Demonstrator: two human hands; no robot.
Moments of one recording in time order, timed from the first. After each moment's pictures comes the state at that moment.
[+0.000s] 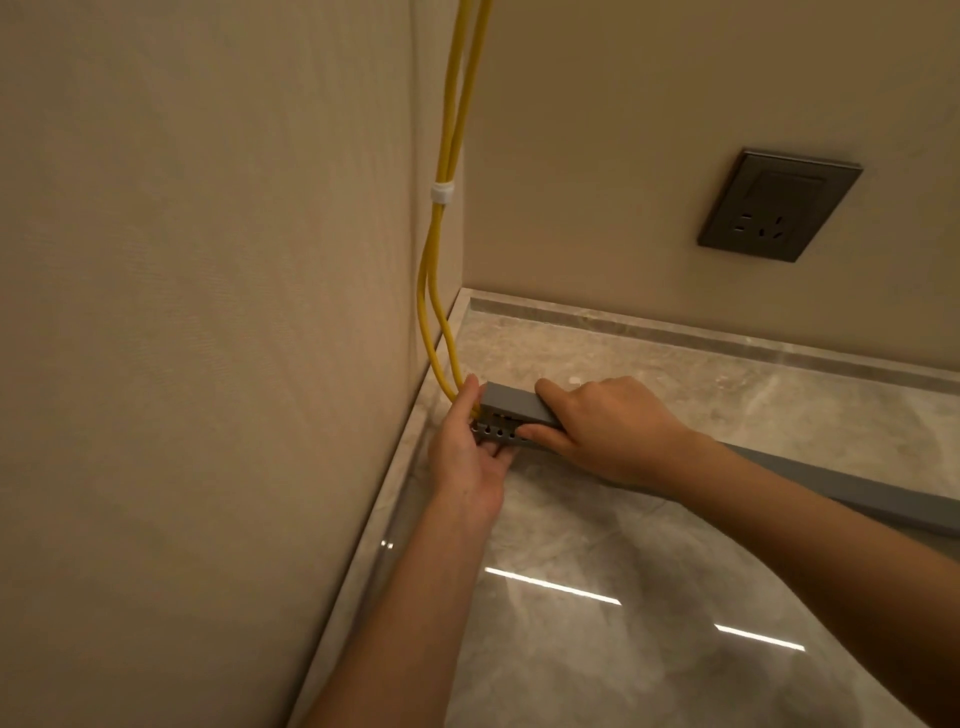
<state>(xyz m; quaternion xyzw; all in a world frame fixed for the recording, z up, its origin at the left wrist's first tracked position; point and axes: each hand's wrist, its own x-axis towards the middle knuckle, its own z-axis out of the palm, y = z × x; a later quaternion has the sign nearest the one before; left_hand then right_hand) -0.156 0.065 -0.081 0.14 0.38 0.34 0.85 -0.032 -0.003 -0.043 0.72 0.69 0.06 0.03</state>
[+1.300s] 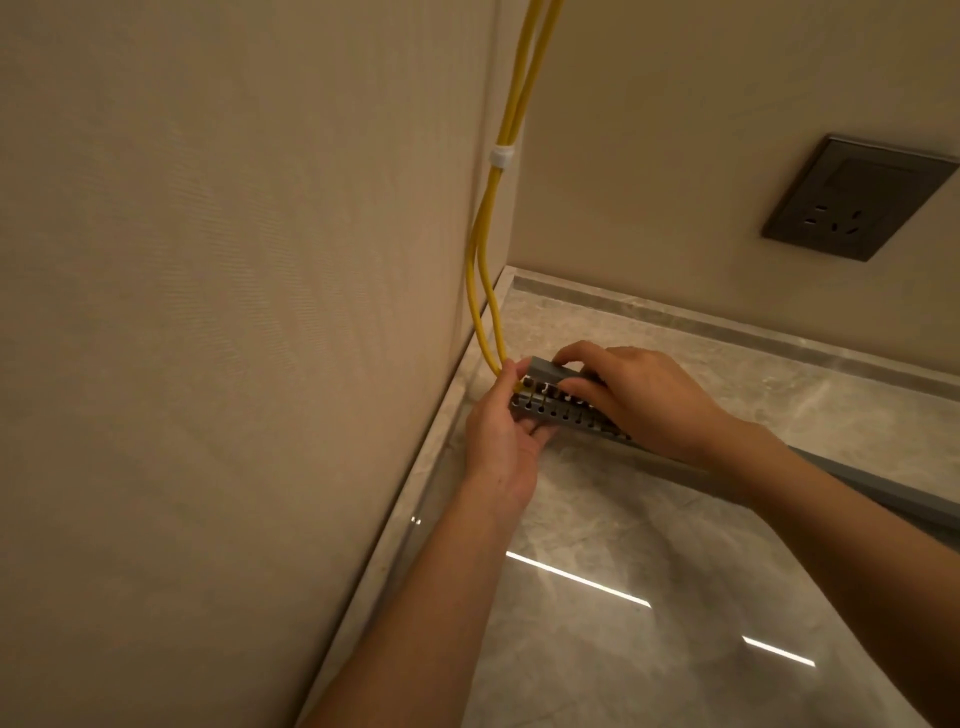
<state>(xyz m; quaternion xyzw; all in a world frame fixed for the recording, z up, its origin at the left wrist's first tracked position) -0.162 0.060 -0.090 0.16 0.32 0.37 0.86 -0.032 0.009 -0.041 0.68 0.72 0.00 -0.13</state>
